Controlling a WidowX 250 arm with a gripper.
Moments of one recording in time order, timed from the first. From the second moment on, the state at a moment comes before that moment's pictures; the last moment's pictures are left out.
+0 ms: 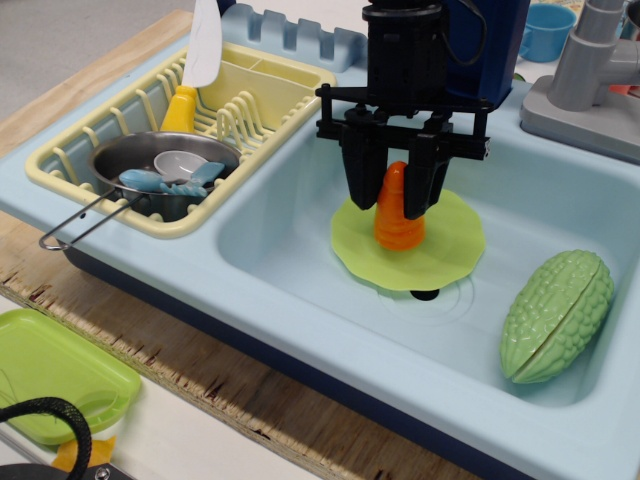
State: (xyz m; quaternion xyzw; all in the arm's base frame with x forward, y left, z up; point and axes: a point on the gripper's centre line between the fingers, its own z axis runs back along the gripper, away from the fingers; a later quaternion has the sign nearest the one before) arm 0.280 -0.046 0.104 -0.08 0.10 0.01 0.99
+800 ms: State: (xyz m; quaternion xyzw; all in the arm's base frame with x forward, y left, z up) arm 0.285 -0.043 0.107 -0.09 0.10 0.02 0.99
